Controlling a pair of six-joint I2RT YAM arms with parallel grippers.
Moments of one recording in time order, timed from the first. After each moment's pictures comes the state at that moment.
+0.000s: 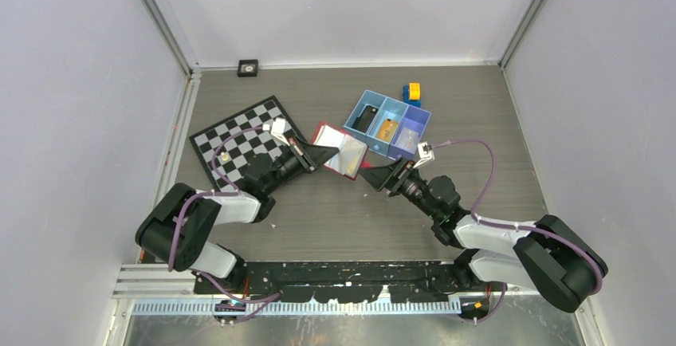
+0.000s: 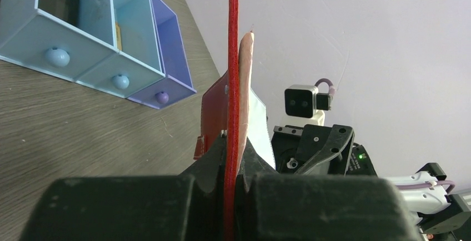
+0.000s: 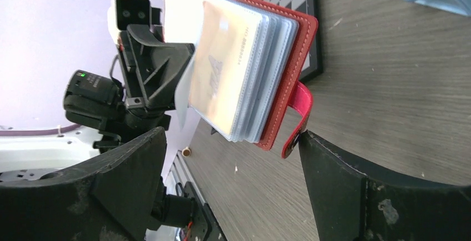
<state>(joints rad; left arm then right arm) -0.51 1.45 0.39 1.20 0.36 -1.10 0.65 1.16 0.17 1.04 -0.11 1.00</state>
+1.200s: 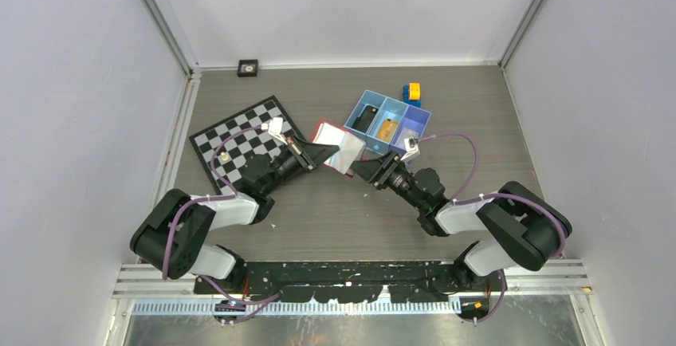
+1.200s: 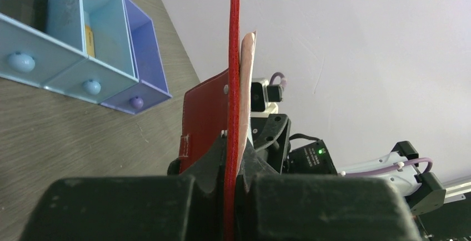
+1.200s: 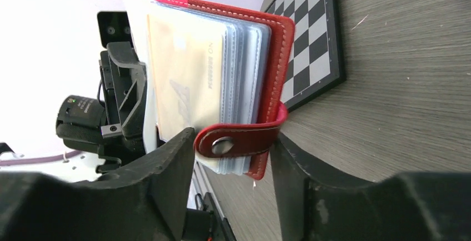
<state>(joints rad) -0.53 1.40 0.39 1.20 0.36 -1.15 0.69 1.46 0.27 1.24 -0.12 1.09</state>
